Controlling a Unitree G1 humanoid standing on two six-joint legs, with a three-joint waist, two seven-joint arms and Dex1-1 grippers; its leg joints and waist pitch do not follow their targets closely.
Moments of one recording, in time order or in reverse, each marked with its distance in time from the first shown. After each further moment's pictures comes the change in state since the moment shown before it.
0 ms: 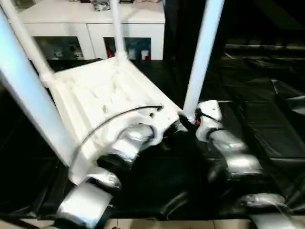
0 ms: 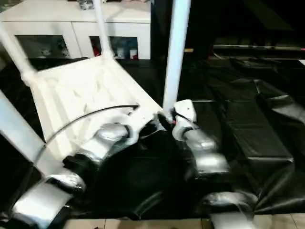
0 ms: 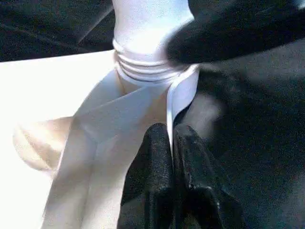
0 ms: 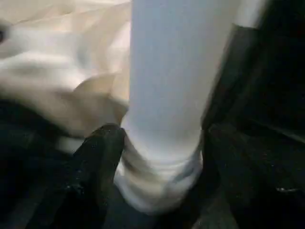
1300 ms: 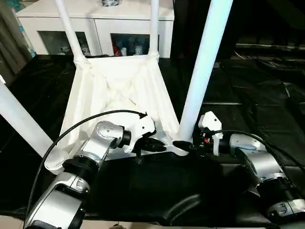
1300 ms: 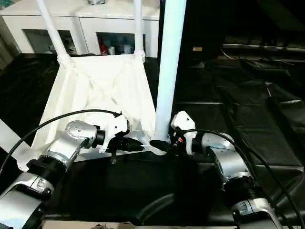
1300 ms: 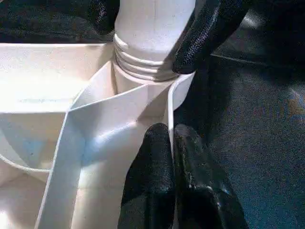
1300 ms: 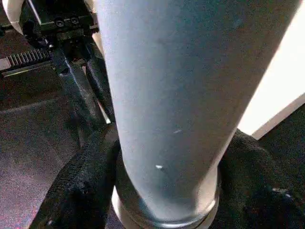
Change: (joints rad) left arm 0.094 0.134 -0.027 -0.171 -0.085 0.004 -0.435; right arm 0.020 -0.094 0.085 -0.069 0.046 0.019 0.373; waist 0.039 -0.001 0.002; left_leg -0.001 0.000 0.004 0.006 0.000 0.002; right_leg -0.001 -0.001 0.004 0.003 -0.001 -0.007
